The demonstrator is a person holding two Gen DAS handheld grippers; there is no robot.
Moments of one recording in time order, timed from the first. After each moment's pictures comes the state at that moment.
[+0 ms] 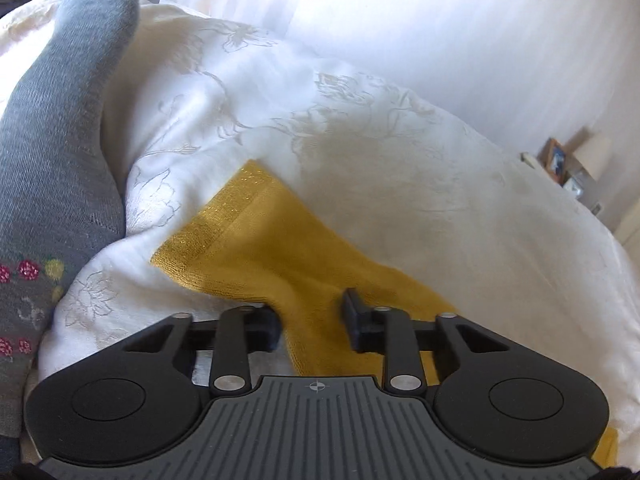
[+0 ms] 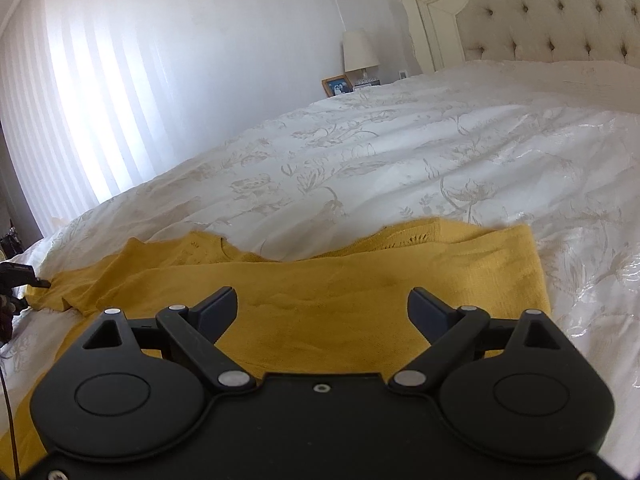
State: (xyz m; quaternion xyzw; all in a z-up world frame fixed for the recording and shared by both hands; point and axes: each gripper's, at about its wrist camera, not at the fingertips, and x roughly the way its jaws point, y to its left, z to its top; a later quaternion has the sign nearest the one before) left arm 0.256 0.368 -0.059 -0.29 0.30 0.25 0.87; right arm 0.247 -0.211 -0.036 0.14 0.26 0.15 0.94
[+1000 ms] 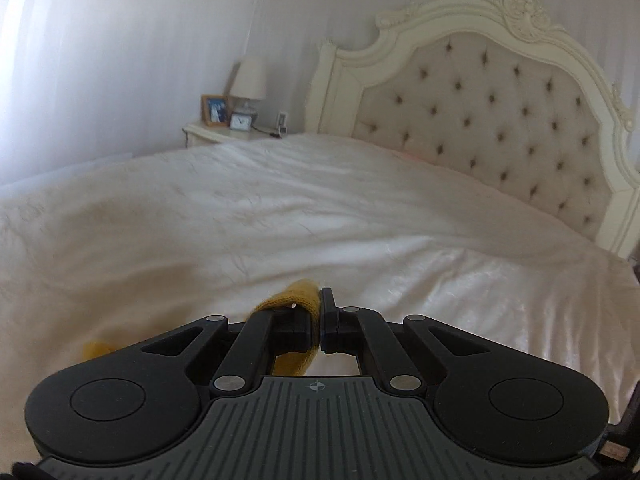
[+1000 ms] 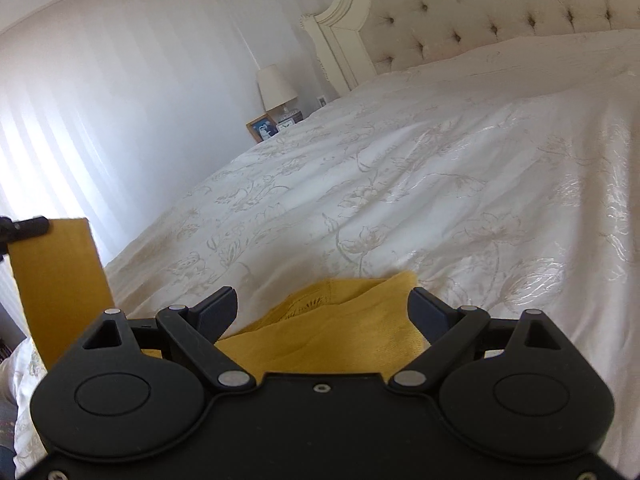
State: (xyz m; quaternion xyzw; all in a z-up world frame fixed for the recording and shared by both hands) left arm 0.284 -0.062 0.051 -0.06 0.26 -0.13 0.95; right arm 0.250 -0.299 -0.009 0.24 0.25 0.05 0.94
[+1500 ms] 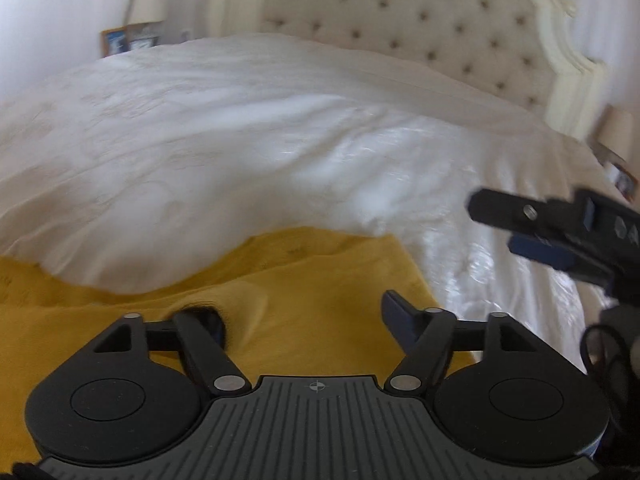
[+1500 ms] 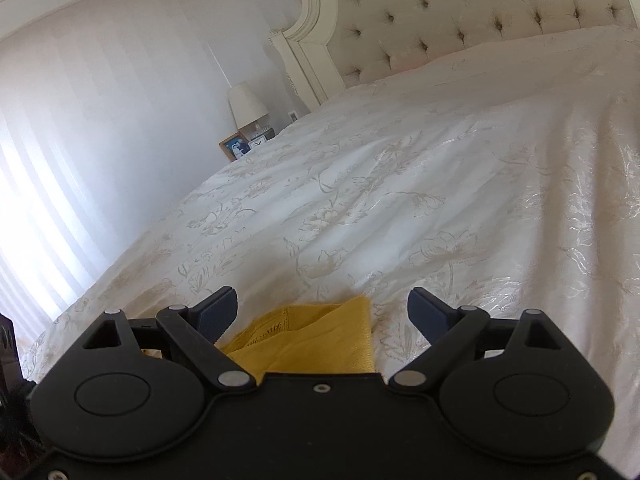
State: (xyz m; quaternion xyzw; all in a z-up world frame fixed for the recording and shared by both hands) left arm 0.288 -0.151 -0.052 0.03 0.34 -0.26 0.90; right arm 0.250 -0.325 -0.009 0.26 0.24 0.01 0.94
